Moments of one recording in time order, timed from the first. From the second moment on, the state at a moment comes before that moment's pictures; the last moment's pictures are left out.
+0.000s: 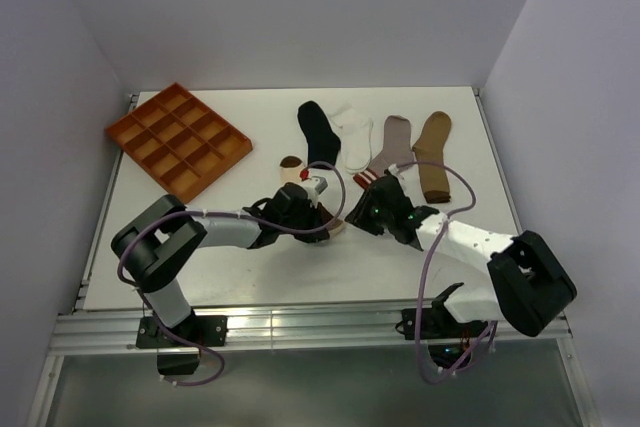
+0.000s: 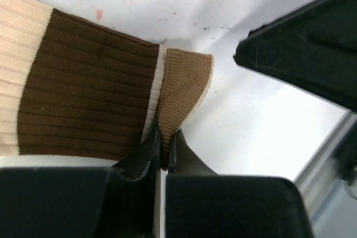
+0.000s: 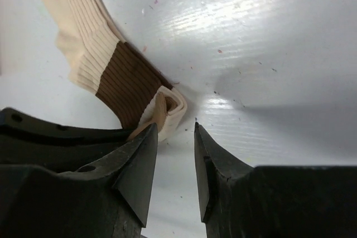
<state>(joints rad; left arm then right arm) -0.85 1.71 0.76 0.25 0.17 -0.53 0.59 1.31 0.60 -0.11 0.03 0.97</state>
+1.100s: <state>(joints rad) -0.74 1.75 0.72 0.33 0.40 -0.70 0.66 1.54 0.91 -0.42 0.15 1.03</state>
